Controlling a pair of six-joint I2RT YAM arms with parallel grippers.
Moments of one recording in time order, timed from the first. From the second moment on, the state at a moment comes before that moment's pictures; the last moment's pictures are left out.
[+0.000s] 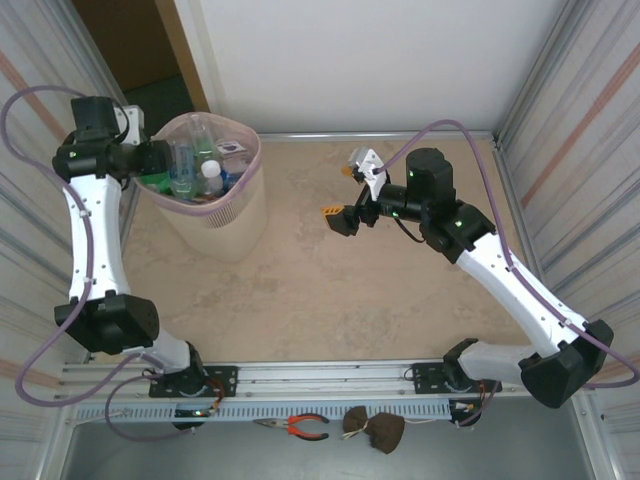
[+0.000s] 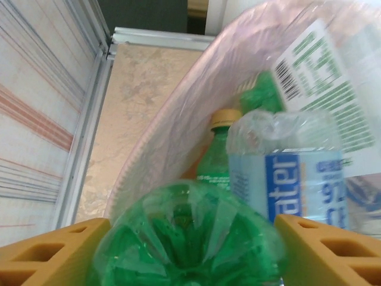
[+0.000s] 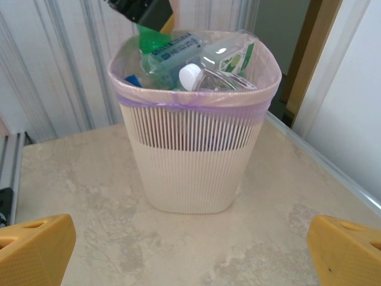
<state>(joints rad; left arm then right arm) 0.20 1.53 1.85 -1.09 0.09 0.05 0.60 1.21 1.26 -0.32 -0.49 -0.18</state>
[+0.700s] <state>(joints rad) 0.19 1.52 1.79 -1.03 0.08 0.05 0.60 1.21 1.26 -0.32 -0.49 -0.20</state>
